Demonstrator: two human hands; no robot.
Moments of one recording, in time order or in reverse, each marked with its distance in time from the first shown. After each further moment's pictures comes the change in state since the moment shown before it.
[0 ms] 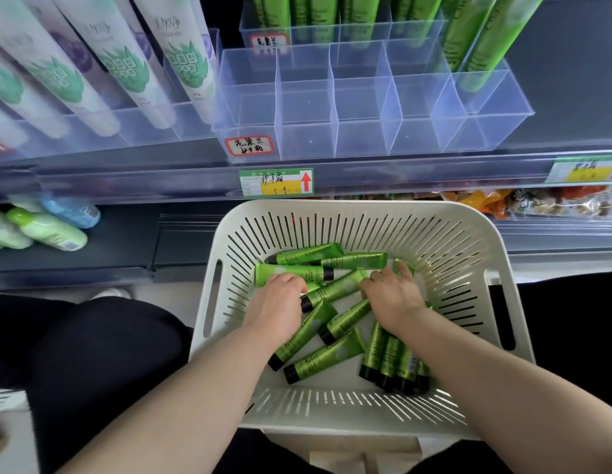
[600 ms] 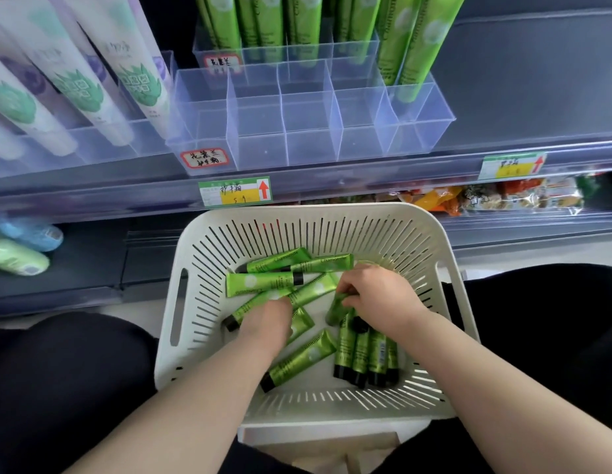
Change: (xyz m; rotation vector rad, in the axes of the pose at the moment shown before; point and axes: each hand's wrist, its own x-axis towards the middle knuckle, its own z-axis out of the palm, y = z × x) left_hand 0.008 0.028 0.024 0.192 -0.387 -0.149; right_hand -0.054 0.020 -0.040 0.437 0.198 -0.033
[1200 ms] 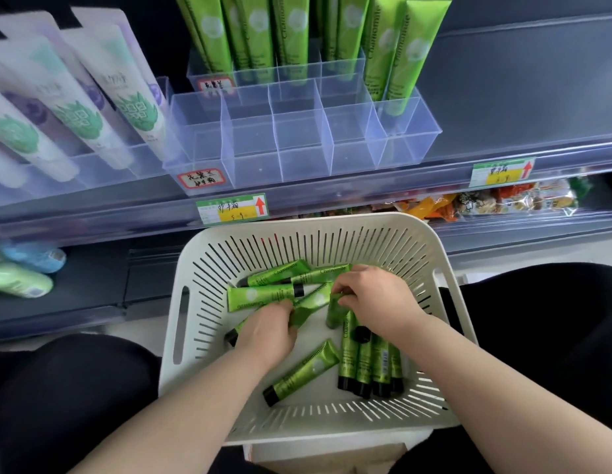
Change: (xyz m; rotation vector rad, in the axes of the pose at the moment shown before) left_hand -0.011 -0.001 -0.017 -0.208 0.194 0.133; right_hand 0.003 -0.001 -0.005 0.018 0.137 -0.025
